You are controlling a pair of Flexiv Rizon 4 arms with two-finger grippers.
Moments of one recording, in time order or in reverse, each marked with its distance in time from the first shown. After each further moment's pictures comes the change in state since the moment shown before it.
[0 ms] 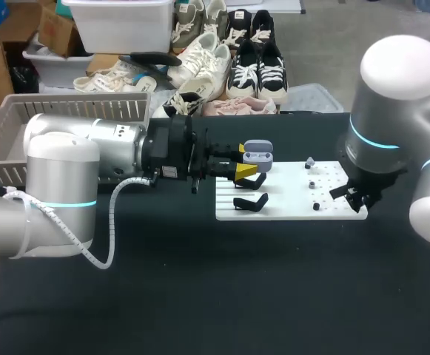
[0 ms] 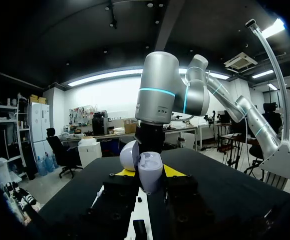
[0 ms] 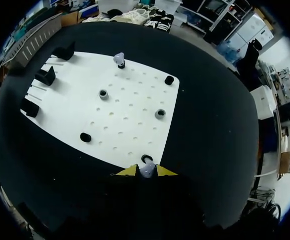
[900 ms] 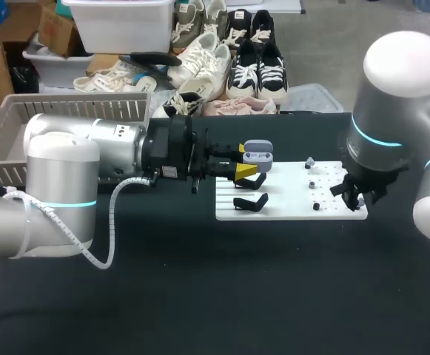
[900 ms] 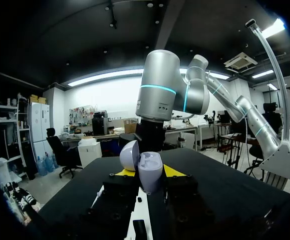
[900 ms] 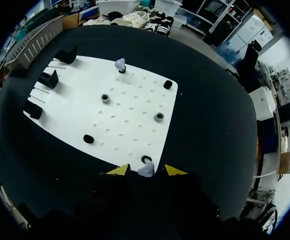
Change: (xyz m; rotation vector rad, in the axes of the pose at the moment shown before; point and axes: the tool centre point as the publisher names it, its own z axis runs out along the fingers) left arm 0.000 0.000 0.000 0.000 0.000 0.000; right arm -0.003 -0.001 -0.007 -0.001 -0.016 0.001
